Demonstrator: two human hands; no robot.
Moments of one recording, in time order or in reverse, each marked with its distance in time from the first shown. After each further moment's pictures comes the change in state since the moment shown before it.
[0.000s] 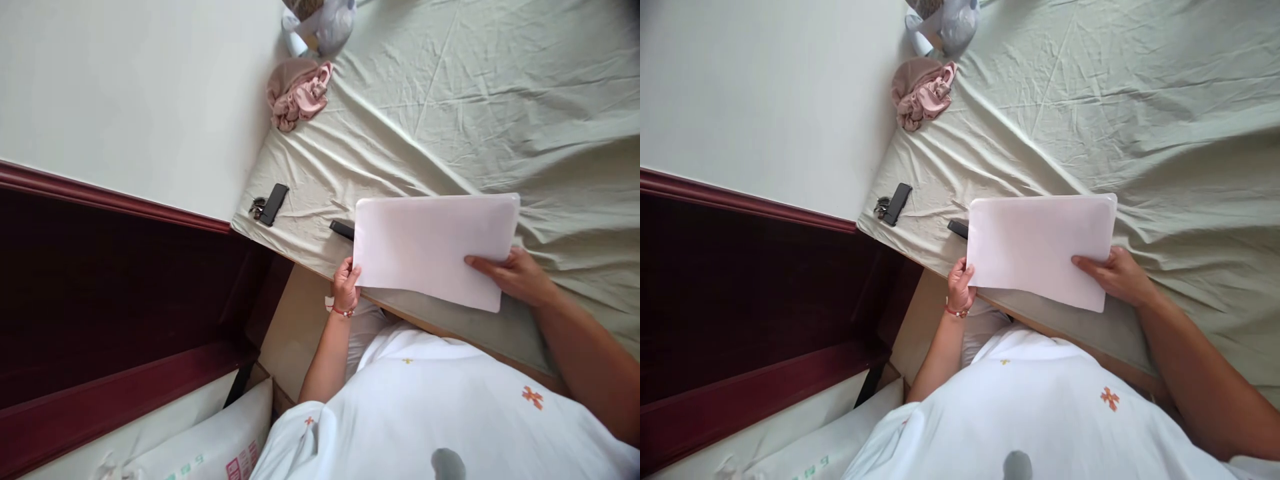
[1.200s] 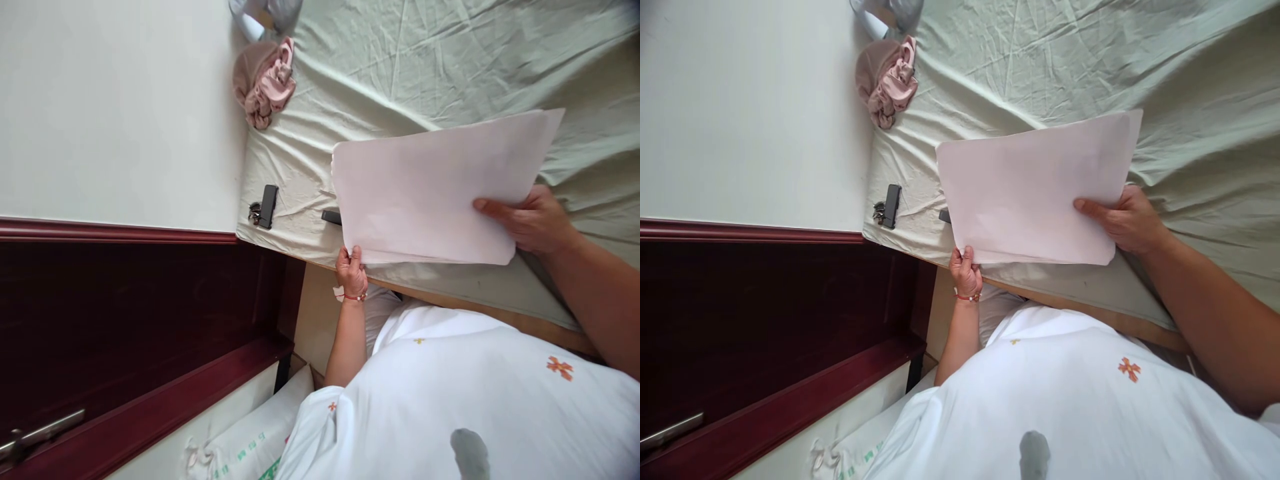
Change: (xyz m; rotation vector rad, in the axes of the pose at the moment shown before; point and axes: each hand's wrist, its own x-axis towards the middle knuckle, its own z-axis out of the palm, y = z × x) left_hand -0.003 -0.012 0.015 0.120 0.106 0.133; right_hand 0.012 0.007 0.008 0.315 0.195 -0.203
